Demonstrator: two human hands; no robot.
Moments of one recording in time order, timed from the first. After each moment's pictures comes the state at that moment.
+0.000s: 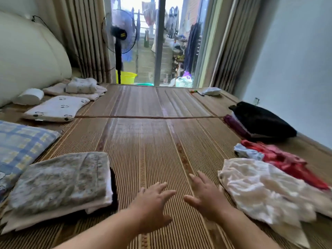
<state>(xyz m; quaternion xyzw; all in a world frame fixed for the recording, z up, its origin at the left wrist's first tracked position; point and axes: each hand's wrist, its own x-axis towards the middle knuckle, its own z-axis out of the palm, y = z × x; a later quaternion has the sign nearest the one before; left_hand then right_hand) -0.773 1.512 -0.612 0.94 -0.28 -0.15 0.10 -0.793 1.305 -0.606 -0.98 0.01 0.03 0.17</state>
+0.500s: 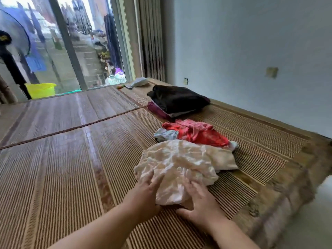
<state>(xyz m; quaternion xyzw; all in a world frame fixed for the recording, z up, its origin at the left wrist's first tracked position) -0.764 1.249 -0.646 0.92 -0.36 -0.12 0.03 -0.887 1.085 -0.676 -0.96 0.18 0.01 0.23</state>
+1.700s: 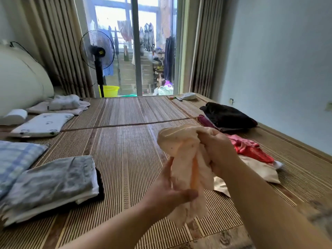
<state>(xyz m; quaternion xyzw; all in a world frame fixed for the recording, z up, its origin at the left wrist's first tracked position) -0.905 1.441 -0.527 0.69 -0.24 -0.17 0.66 -0.898 1.273 -0.451 -0.64 0.03 -0.16 0.75</state>
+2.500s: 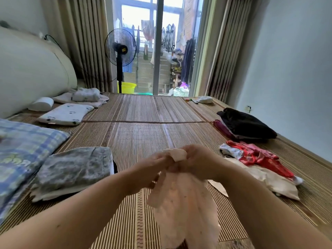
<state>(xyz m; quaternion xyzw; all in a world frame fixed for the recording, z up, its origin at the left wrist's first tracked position) -0.874 1.512 -0.480 0.74 -0.19 -0.23 0.61 -0.894 1.341 -0.440 -0.90 -0.17 0.05 0.40</state>
